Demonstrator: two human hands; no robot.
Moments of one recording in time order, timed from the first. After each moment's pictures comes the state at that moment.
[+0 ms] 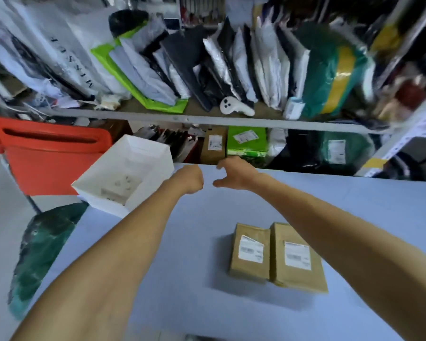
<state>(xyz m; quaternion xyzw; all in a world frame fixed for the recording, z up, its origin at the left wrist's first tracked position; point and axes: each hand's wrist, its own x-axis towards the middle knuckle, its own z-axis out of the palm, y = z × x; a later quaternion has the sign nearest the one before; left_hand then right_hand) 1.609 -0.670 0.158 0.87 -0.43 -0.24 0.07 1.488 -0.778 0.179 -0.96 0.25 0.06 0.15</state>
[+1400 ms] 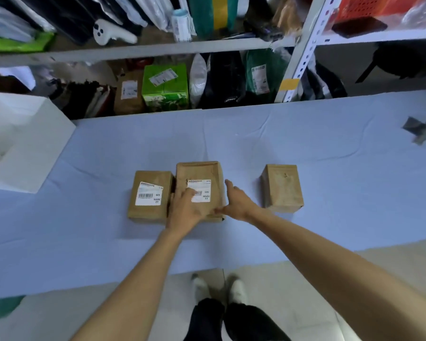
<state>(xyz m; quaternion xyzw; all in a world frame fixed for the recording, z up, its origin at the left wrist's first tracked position) 1.285 -0.702 -0.010 0.85 -0.41 -0.26 0.22 1.154 -0.812 0.010 -0.78 0.44 0.10 0.42</state>
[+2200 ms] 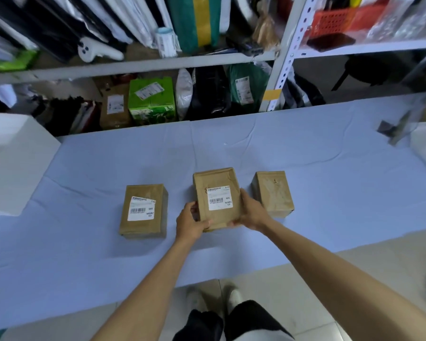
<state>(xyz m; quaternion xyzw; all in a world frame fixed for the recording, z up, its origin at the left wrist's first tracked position) 1.265 -0.718 -0.030 0.79 -0.27 -0.40 0.38 1.106 -0.827 0.005 -0.72 0.51 0.02 0.48</state>
